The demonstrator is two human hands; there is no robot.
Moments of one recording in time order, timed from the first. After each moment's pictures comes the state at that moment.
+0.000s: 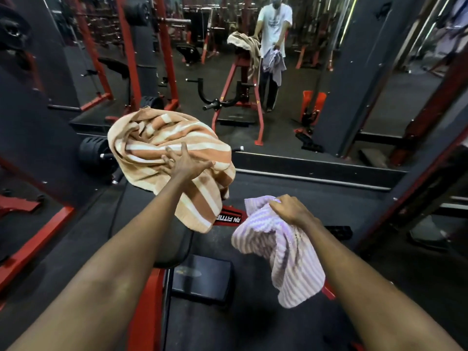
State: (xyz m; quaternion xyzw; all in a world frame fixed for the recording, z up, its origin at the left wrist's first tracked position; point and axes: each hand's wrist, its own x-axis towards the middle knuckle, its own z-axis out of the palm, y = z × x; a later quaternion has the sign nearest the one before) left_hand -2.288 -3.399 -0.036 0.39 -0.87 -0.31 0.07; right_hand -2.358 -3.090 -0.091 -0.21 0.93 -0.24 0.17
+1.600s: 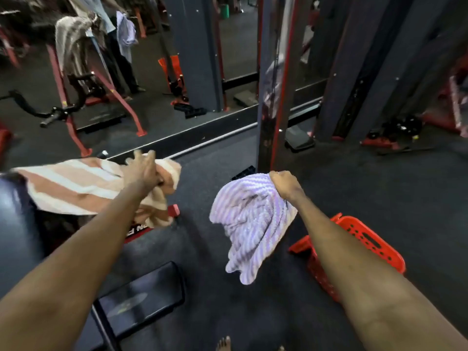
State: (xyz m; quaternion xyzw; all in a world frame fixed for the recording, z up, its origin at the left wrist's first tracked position) left_hand -2.494 -3.172 -0.175 0.03 -1.00 -0.02 0.09; right_hand -2.330 -2.762 -0.126 0.22 0.86 -0.45 0.09
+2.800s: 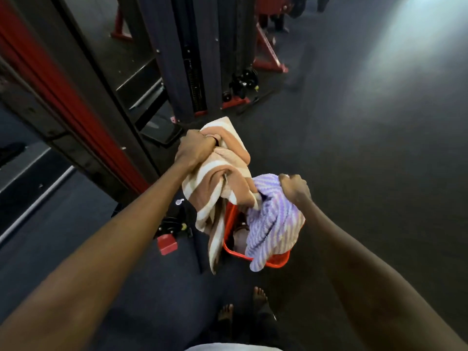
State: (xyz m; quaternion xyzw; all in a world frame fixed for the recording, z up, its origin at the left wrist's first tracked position) left_hand -2.445 -2.520 -0.074 -0.22 -0.88 -0.34 -0.24; right_hand -2.218 -2.379 -0.192 0.60 0.69 -0.41 -0.04
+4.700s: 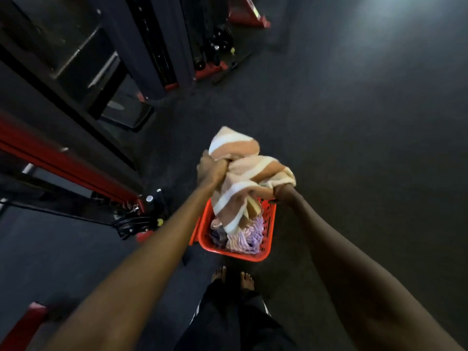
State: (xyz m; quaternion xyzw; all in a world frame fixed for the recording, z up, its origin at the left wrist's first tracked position) left_hand -2.368 -2.360 -0.230 -0.12 -0.84 -0.41 -0.33; right_hand -2.189 -2.256 -0.321 0.57 0.61 -0.54 0.03
